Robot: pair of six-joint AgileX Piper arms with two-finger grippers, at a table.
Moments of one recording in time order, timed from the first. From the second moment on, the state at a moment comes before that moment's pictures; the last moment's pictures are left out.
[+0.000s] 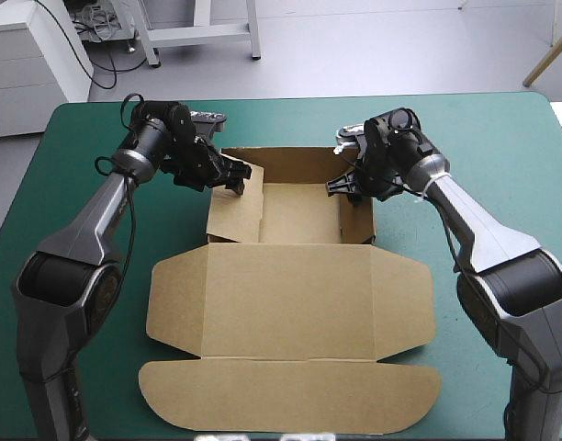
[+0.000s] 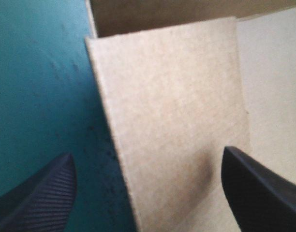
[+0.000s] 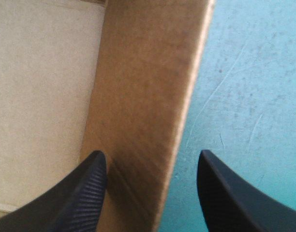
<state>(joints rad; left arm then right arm) -0.30 2.04 -1.95 -0.17 1.23 -0.05 0.39 2.00 -1.86 -0.07 1.21 0.16</state>
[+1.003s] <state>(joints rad) -0.30 1.78 -2.25 -0.20 1.25 0.00 0.39 1.83 -1.95 -0.08 1.23 0.20</state>
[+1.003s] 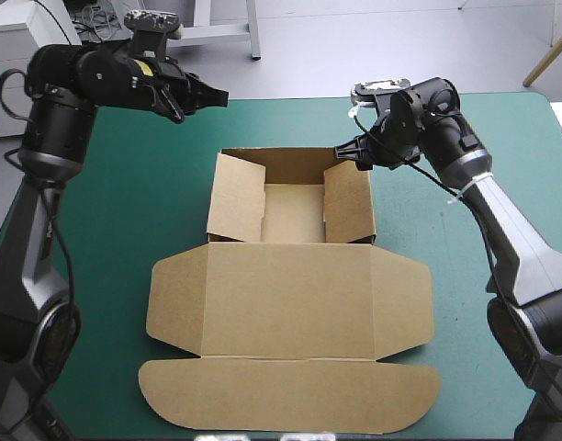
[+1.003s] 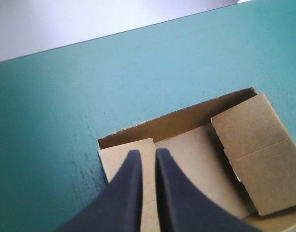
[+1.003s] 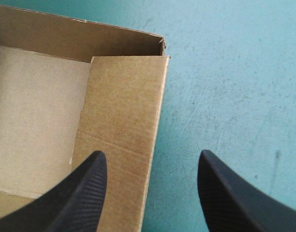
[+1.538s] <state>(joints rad) -0.30 1.21 -1.44 0.04 1.25 0.08 0.39 1.86 -1.95 -0.06 1.23 0.26</state>
